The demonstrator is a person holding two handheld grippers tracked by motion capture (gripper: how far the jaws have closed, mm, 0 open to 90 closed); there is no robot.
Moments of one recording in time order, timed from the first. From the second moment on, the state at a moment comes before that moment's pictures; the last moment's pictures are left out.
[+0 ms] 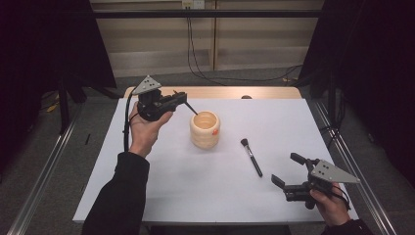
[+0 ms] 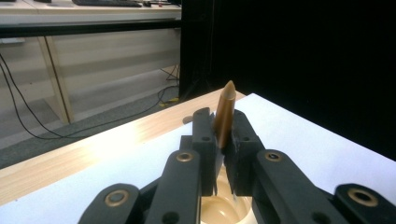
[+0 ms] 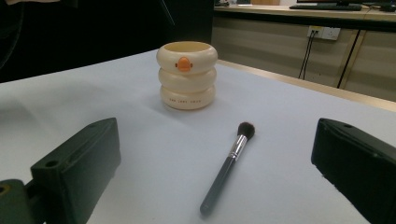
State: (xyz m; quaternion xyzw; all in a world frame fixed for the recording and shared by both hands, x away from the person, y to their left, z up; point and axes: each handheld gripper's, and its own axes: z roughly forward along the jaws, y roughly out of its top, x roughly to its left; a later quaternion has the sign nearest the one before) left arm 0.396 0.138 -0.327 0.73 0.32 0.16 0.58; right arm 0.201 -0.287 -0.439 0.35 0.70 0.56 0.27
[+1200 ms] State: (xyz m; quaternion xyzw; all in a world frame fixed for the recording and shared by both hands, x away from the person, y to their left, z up) left arm 0.399 0.112 -0.373 0.77 0.31 0.14 0.54; right arm 0.200 -0.287 -0.440 0.35 0.70 0.57 0.26
